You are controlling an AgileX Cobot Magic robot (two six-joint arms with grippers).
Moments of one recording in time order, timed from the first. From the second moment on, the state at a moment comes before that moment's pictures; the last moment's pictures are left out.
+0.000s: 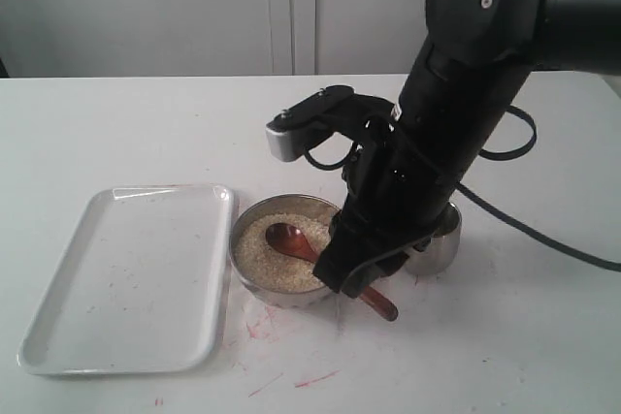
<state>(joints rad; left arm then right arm) -0.09 0.00 0.00 0.00 0.08 0.12 0.50 1.59 -1.23 0.26 1.13 -0.39</state>
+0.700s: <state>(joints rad) -0.09 0.00 0.00 0.00 0.08 0.12 0.50 1.75 -1.23 0.18 1.11 -0.35</state>
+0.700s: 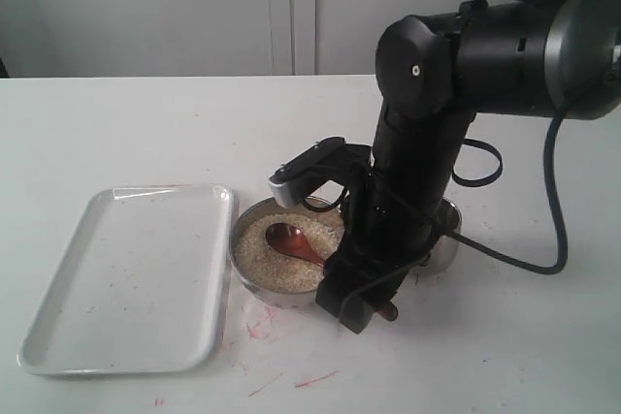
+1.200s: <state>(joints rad) -0.09 0.00 0.00 0.00 0.08 0.12 0.50 1.76 -1.23 0.11 1.08 -0.29</state>
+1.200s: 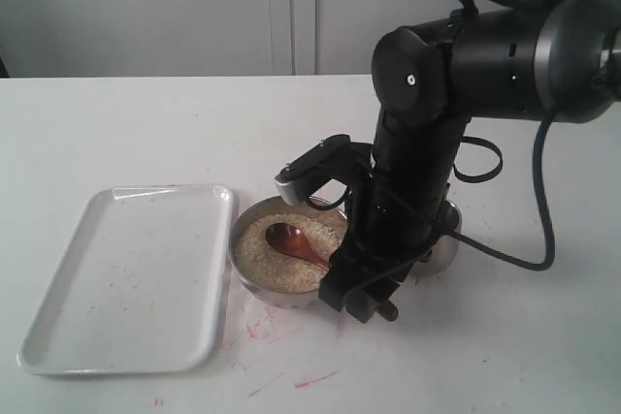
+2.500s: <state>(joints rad) -0.09 0.00 0.00 0.00 0.08 0.12 0.50 1.81 -1.23 0.12 1.04 -0.29</state>
